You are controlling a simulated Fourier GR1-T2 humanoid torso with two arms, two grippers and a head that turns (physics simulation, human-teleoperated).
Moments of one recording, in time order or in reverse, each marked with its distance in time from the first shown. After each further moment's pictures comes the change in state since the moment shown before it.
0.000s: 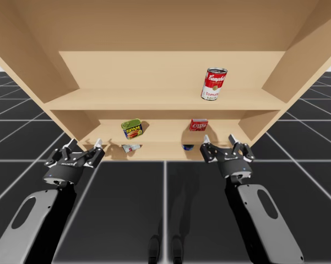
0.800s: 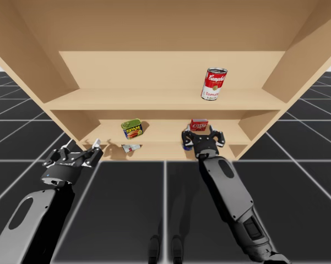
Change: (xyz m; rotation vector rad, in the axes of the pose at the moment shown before) left arm 0.001 0.004 0.000 0.010 0.018 0.018; right arm -0.009 0.061 -0.071 -0.082 0.048 0.061
